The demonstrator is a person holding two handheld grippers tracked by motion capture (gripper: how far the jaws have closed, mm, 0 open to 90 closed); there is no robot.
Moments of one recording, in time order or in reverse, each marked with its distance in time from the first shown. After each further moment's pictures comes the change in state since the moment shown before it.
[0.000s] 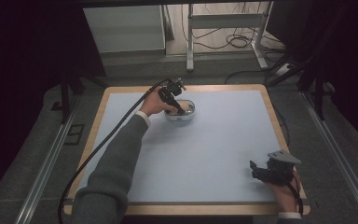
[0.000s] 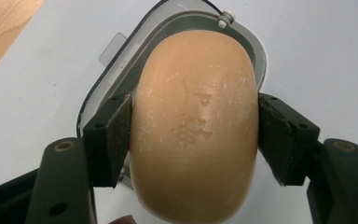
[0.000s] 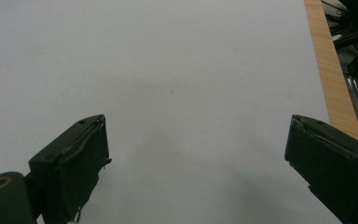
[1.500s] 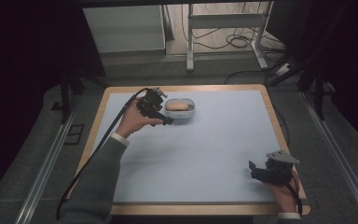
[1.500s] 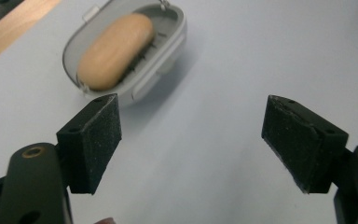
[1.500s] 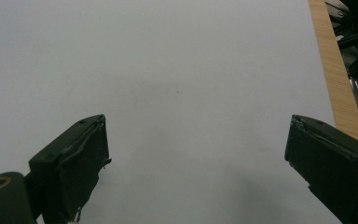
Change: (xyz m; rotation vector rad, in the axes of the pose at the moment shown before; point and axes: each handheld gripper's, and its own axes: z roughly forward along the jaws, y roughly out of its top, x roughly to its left) left arm -0.050 -0.088 -0.072 -0.232 -0.007 -0.078; right arm 0.003 0.000 0.000 0.000 0.003 -0.008
